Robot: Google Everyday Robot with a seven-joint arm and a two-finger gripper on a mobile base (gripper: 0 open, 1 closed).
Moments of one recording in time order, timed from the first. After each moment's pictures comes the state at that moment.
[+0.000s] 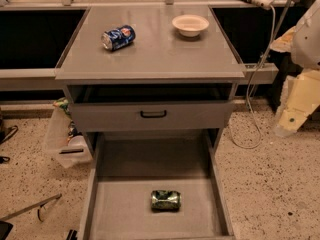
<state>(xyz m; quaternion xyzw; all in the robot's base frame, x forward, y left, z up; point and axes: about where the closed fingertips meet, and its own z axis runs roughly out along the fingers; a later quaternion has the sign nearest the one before) 0.438 -0.217 0.976 -0.60 0.78 -0.03 0.16</state>
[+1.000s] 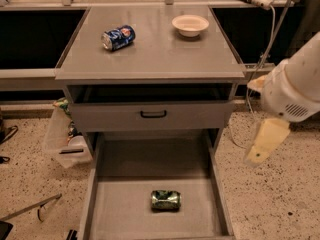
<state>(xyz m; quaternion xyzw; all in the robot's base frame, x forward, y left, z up) 0.441 -0.198 0.886 -0.60 0.78 0.00 0.18</state>
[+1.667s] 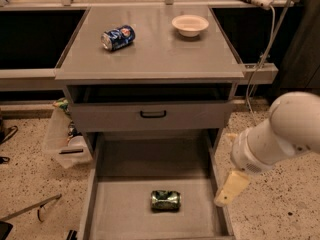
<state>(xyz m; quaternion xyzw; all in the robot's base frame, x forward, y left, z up) 0.431 -0.173 0.721 -0.58 0.79 0.07 0.19</state>
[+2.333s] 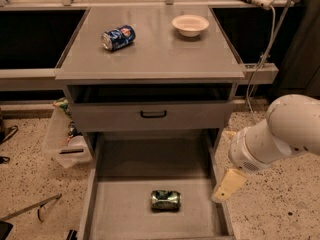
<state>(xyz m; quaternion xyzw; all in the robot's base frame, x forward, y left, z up) 0.440 -0.172 0.717 -0.57 0.79 0.07 0.20</state>
